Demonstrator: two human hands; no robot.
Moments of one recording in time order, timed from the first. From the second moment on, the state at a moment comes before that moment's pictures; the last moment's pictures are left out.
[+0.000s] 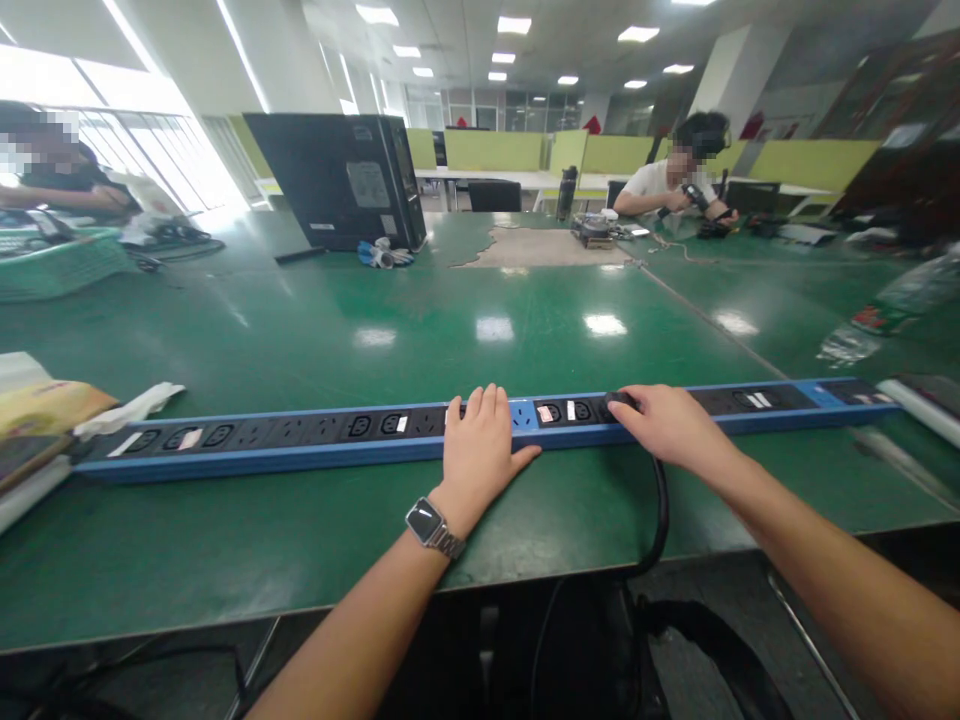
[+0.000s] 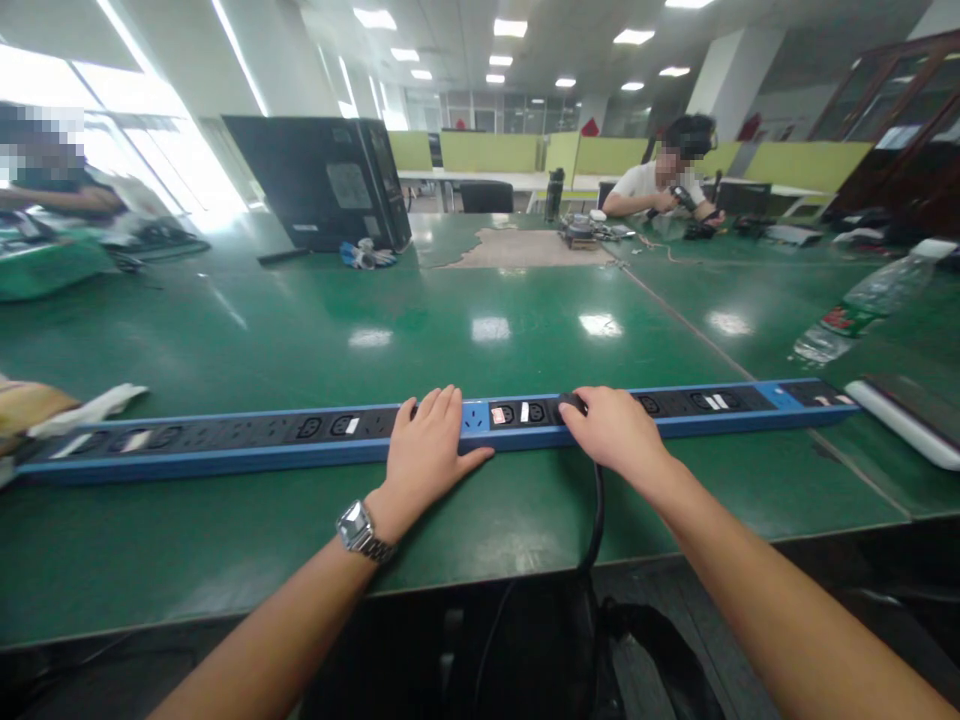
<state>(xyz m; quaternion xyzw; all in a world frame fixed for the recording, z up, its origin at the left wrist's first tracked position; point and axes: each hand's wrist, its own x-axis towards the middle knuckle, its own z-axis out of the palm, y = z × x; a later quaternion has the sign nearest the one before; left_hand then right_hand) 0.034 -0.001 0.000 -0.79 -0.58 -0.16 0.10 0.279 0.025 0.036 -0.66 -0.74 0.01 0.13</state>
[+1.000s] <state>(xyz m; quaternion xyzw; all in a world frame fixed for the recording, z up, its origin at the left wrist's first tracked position) 0.035 -0.002 0.003 -0.80 -0.58 -0.15 0.10 0.432 0.034 0.055 -0.81 -0.58 0.06 0.05</state>
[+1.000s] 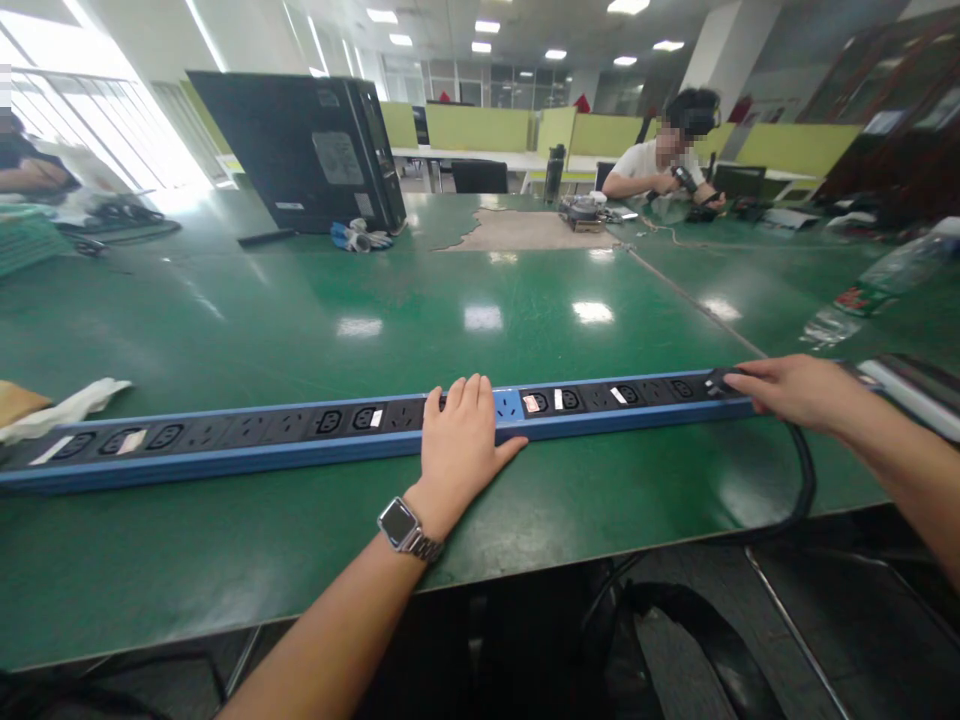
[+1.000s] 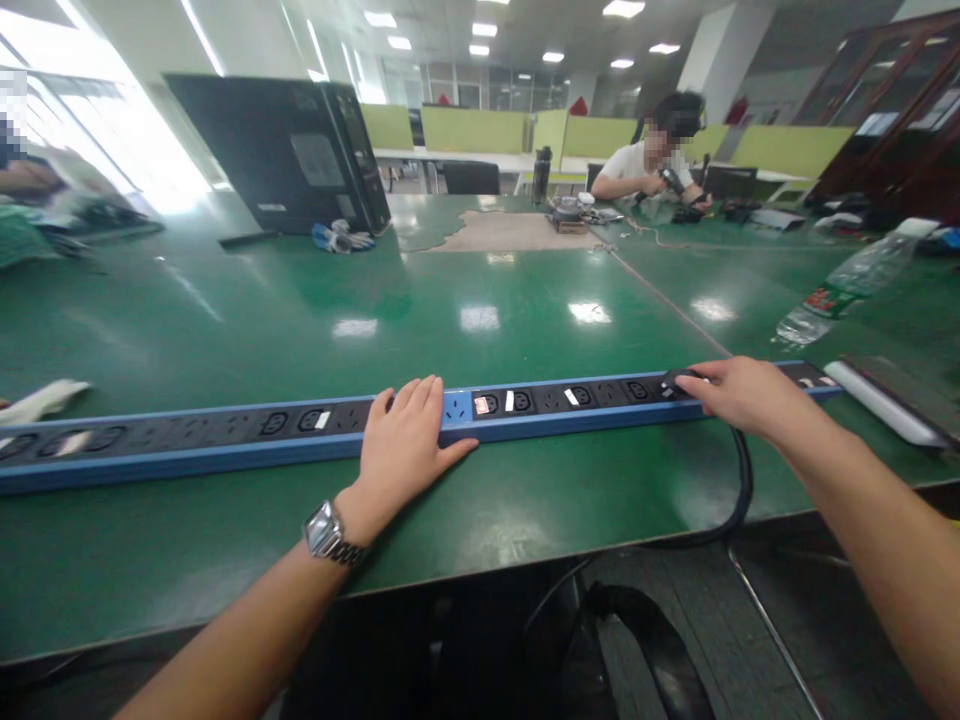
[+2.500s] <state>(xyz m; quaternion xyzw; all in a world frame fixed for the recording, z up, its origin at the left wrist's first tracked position) 0.037 -0.003 0.002 -0.79 -0.58 -0.18 0.09 0.246 0.002 0.102 -0.66 -0.70 0.02 0.28</state>
